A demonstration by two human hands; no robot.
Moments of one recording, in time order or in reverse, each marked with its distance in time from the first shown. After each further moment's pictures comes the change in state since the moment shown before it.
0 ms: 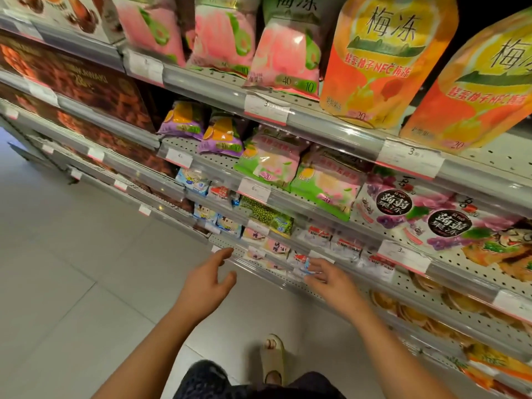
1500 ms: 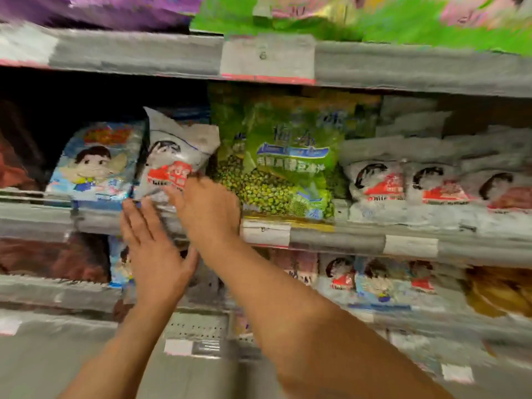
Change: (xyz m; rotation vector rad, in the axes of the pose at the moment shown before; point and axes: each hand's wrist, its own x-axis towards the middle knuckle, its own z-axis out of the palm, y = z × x) left_hand 0.370 -0.296 0.144 0.286 0.679 0.495; right_hand 0.407 -0.057 0.252 -0.561 1.140 -0.497
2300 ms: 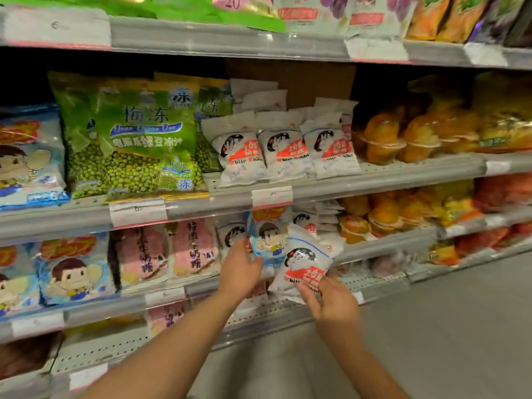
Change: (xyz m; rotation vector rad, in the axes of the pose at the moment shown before) left_hand -0.138 0.264 0.098 -0.641 -0.770 0.008; right_hand -0.339 0.292 -0.161 -0.156 0.026 0.493
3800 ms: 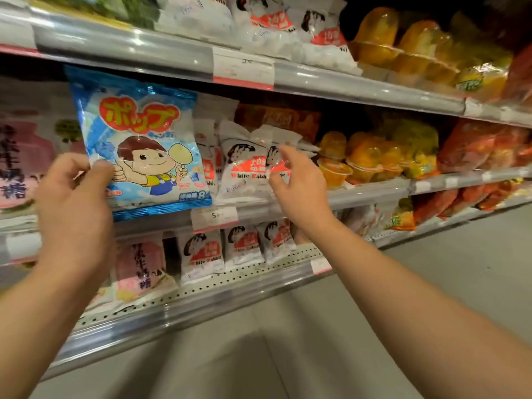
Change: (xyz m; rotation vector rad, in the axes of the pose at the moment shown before) left_hand -0.010 -0.095 -0.030 -0.794 0.500 0.176; right_hand 0.088 0.014 0.051 -0.026 0.111 -0.088
